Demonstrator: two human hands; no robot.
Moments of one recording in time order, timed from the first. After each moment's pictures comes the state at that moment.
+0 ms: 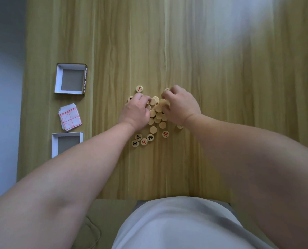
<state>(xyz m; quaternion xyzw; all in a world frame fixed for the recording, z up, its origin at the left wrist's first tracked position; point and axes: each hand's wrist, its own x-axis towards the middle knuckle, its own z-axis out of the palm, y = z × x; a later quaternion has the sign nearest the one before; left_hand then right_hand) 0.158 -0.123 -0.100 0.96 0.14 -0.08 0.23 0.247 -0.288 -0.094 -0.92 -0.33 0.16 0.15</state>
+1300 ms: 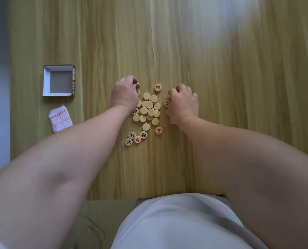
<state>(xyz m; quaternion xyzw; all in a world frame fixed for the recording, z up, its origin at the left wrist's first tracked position) 0.208 -0.112 -0.101 0.94 0.24 -0.03 0.25 0.234 -0.304 -0.110 -0.98 -0.15 0.14 0.06</state>
